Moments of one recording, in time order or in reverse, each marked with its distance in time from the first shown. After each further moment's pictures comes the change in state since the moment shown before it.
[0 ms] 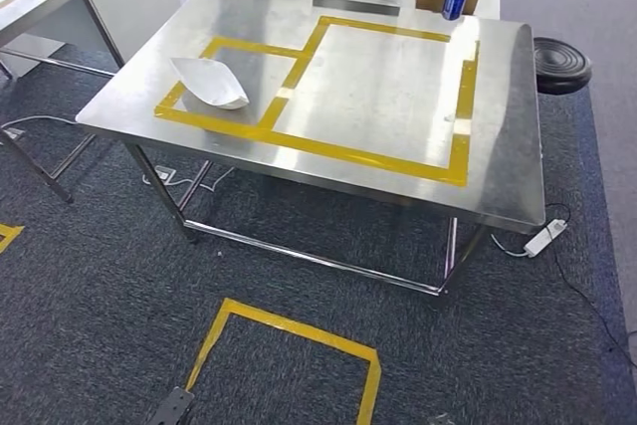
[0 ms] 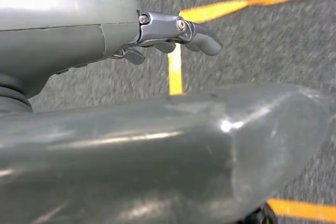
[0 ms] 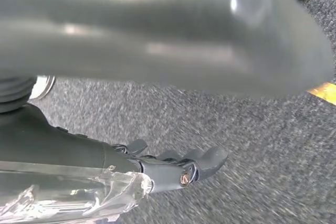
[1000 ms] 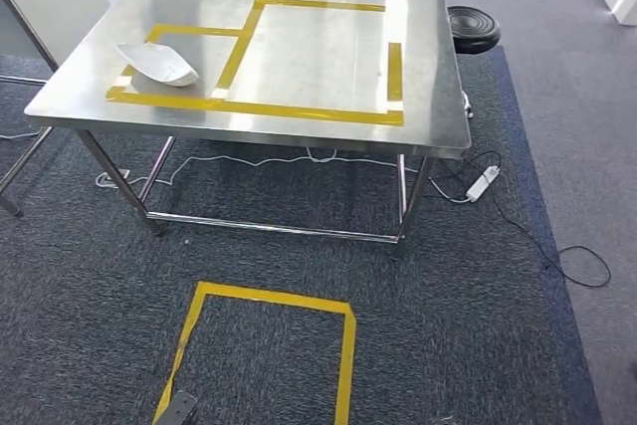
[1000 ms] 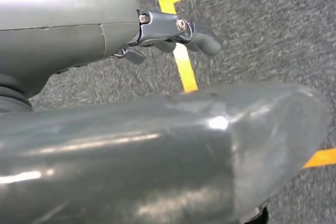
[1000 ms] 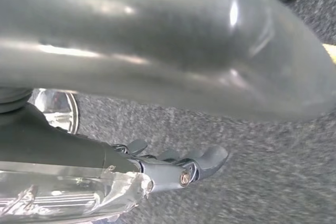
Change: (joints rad) left arm 0.012 -0.002 0.016 0.002 -0.035 -0.059 -0.090; right arm -0.001 -0.001 -0.021 0.001 -0.049 -0.018 -0.005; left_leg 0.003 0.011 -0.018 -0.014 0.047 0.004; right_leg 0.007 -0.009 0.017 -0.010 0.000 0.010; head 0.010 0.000
